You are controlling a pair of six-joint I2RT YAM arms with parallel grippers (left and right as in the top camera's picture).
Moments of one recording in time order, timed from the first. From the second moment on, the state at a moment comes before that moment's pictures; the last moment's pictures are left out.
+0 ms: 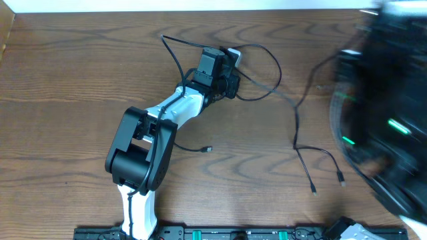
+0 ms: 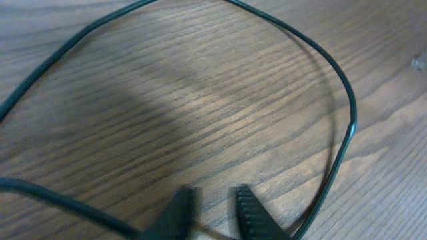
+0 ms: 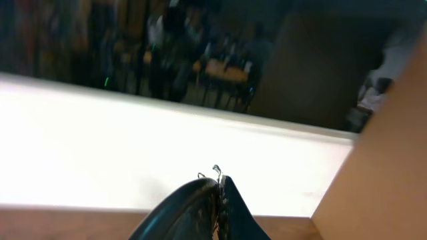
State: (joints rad) left arm -0.42 2.06 1.28 0.00 0.28 -0.07; right arm 0.72 1.20 1.73 -0.49 0.88 -0.24
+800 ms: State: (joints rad) left arm -0.46 1.97 1.27 0.34 1.02 -0.12; right arm 0.72 1.23 1.72 -0.58 0.87 -0.22
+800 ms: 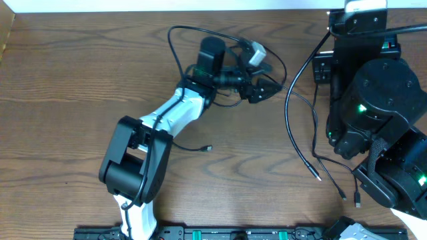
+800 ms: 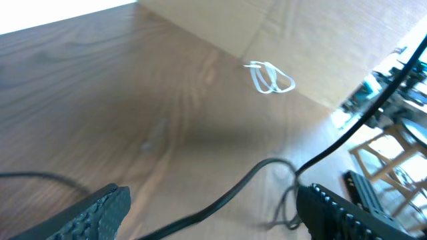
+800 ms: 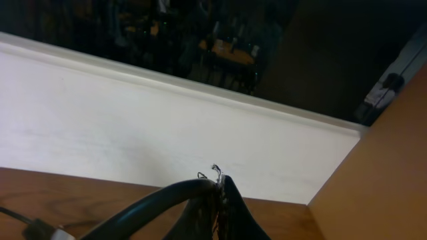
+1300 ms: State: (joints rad) left arm -0.62 1.97 1.27 0.17 0.84 0.27; right arm 0.72 1.22 1.72 -0.64 0.87 -0.17
